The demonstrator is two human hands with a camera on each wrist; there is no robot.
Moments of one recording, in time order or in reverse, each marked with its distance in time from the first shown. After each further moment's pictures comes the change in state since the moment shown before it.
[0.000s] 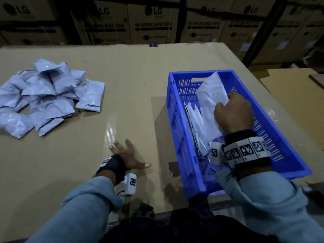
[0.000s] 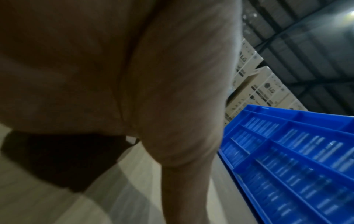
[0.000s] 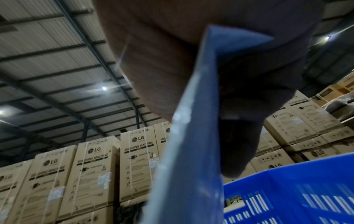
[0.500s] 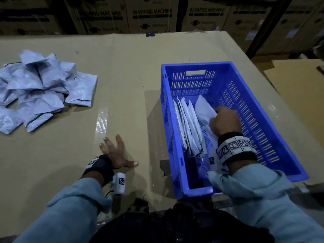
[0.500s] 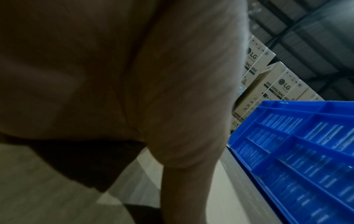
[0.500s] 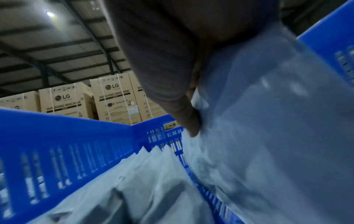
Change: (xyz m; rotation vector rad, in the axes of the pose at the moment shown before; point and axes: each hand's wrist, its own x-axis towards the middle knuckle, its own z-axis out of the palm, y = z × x) left_hand 0.033 -0.008 0.020 0.005 0.076 -0.030; right_hand 0.030 0.061 0.051 -0.222 -0.253 0.026
